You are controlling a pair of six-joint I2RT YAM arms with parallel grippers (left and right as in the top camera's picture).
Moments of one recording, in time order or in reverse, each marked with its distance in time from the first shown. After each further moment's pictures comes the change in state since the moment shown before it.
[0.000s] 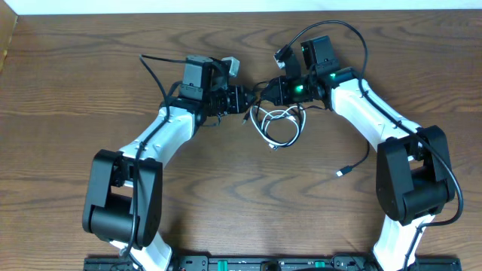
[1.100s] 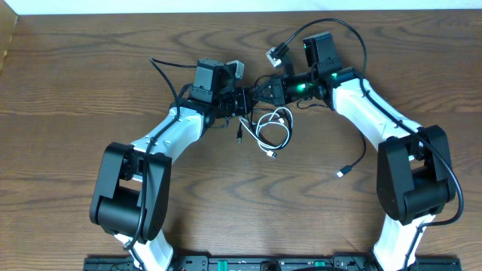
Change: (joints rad) left arm -0.045 0.046 0.000 0.037 -0.062 -0.115; right arm -0.009 0.000 -0.002 0.066 -0.272 -0.054
